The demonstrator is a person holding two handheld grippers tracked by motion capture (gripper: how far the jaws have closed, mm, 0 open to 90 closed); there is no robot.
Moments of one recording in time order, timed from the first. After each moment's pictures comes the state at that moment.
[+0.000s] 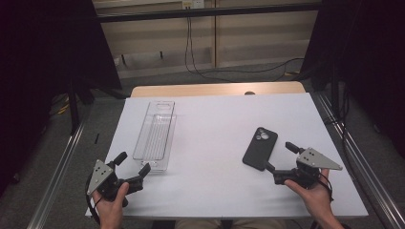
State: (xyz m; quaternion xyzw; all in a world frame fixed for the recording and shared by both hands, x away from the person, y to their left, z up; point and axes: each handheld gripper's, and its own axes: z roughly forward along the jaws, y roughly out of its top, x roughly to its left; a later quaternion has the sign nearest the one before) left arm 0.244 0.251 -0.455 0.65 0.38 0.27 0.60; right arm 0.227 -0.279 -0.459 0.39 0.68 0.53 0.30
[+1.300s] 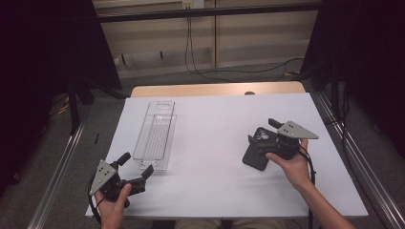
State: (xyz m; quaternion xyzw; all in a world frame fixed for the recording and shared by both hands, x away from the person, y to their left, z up) left arm 0.244 0.246 -0.456 0.66 0.37 0.26 0.60; right arm 0.302 -0.250 -0.439 0.37 0.69 0.55 0.31
